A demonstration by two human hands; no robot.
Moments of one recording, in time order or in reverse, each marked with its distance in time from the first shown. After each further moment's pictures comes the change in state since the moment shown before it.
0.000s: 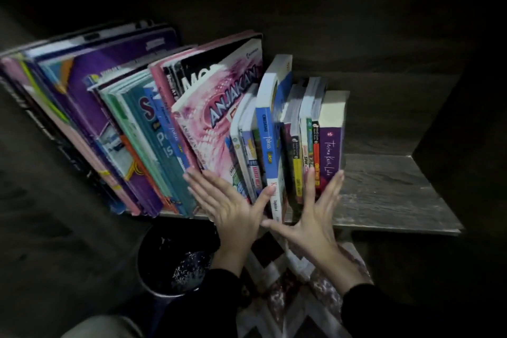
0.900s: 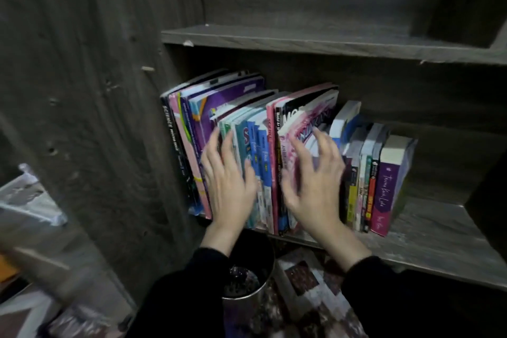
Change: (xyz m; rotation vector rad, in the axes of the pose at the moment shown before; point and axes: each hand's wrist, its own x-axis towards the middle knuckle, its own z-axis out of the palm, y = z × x) left_hand 0.114 -0.051 -0.135 -0.162 0.099 0.053; right_hand 0.050 -0.179 -0.037 -0.027 0.372 -0.482
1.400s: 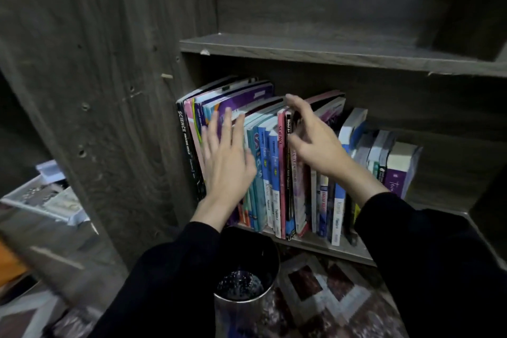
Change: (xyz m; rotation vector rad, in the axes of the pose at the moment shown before) left_hand 0.045 -0.005 -0.026 0.163 -0.255 0.085; right_hand 0.091 -0.008 -0.022 0.312 -0.480 0.039
